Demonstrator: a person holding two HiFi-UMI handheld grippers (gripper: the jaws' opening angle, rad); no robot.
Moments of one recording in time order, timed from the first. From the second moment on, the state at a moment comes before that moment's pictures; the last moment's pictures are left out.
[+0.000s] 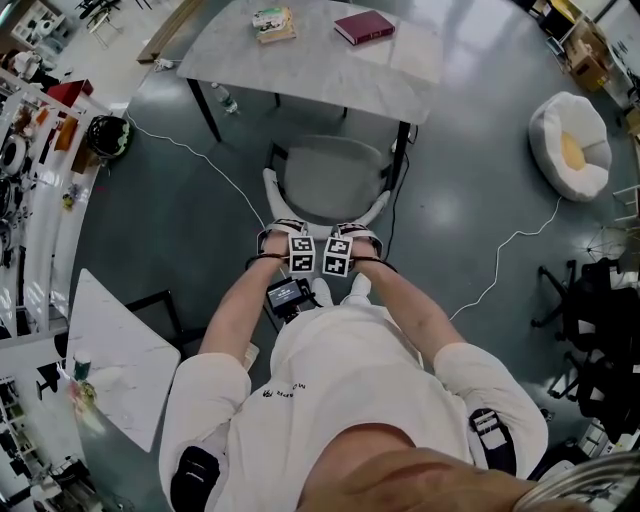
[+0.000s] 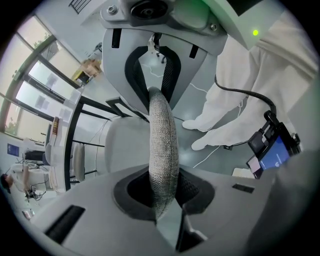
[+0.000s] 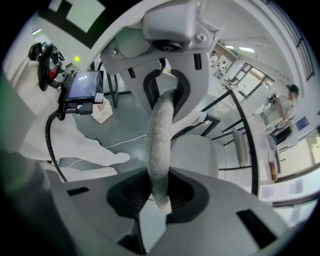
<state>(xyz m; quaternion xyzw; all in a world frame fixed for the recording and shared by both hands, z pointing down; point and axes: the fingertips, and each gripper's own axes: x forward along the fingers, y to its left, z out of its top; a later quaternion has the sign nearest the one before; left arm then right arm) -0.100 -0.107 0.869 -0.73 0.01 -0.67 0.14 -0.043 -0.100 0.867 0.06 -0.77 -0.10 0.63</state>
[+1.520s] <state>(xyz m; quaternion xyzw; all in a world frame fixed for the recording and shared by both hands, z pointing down) -0.103 -0.040 0.868 -0.75 0.01 -0.66 0.09 -0.048 -0.032 0.868 0.00 -0.77 -0.07 0.63</state>
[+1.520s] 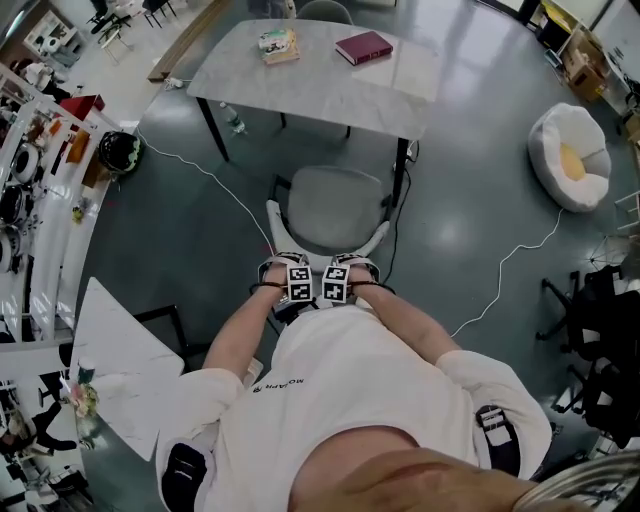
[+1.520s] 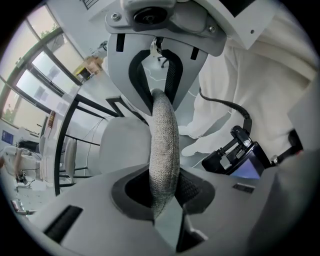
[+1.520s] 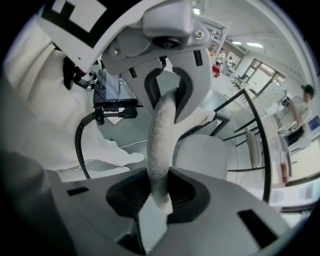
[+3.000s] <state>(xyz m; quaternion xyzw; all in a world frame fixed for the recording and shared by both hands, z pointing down) -0.069 -0.078 0.721 -0.83 0.19 -0.52 -0.05 -0.043 -0.077 0.712 0.13 -0.88 0.02 0.46</state>
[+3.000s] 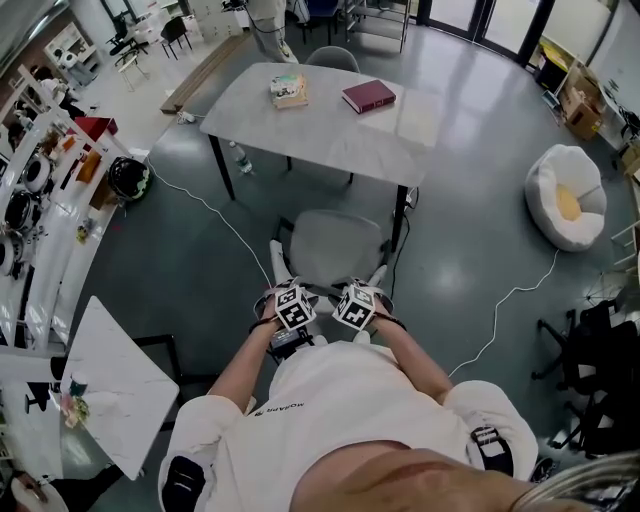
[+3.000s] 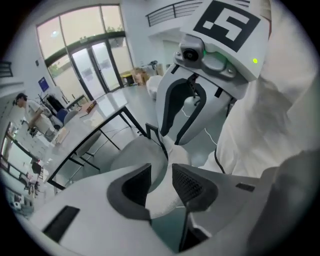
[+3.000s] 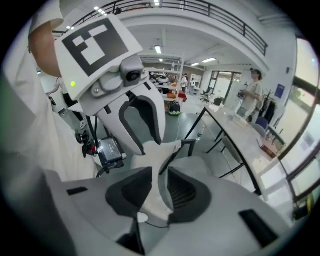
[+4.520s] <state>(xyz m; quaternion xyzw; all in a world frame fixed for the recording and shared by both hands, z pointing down) -0.050 -0.166 0.428 -0.86 0.50 -0.08 -0.06 -0.028 -0.168 0.437 0.40 -0.91 0.00 0.09</state>
